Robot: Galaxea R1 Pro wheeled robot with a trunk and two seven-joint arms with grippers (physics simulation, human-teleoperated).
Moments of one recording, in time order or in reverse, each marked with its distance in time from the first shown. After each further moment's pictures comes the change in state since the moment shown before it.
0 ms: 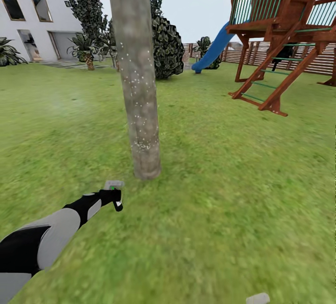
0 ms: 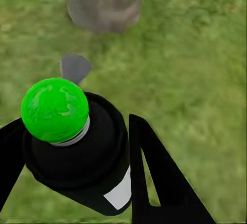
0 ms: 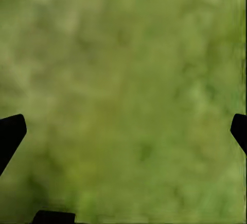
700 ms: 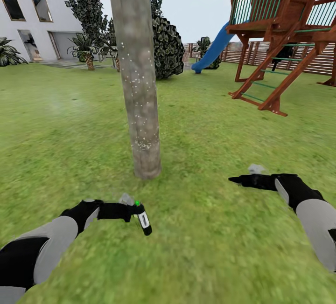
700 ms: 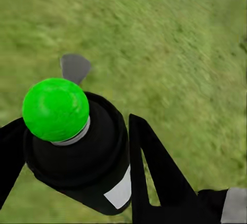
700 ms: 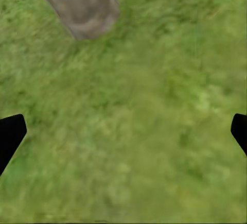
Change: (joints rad) left arm 0.067 0.011 -0.076 -0.067 -0.101 -0.026 -0.910; right arm -0.645 -0.225 -0.005 -0.337 -0.212 0.614 0.746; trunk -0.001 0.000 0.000
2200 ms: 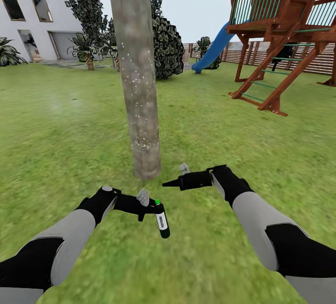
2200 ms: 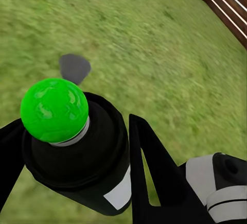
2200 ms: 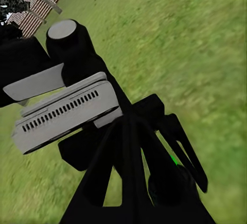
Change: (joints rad) left arm -0.001 -0.120 0.001 -0.187 -0.151 0.004 -0.266; right arm -0.021 0.402 0.172 -0.075 0.010 0.136 0.559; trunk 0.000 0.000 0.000
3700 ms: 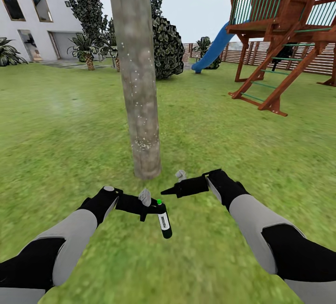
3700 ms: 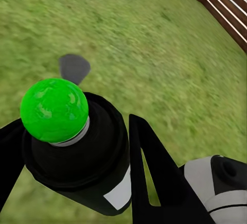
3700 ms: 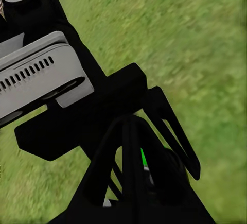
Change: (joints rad) left arm 0.000 -0.014 0.002 0.000 0.000 -0.001 0.000; right arm 0.009 0.017 0.068 0.046 0.000 -0.004 -0.076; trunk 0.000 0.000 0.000
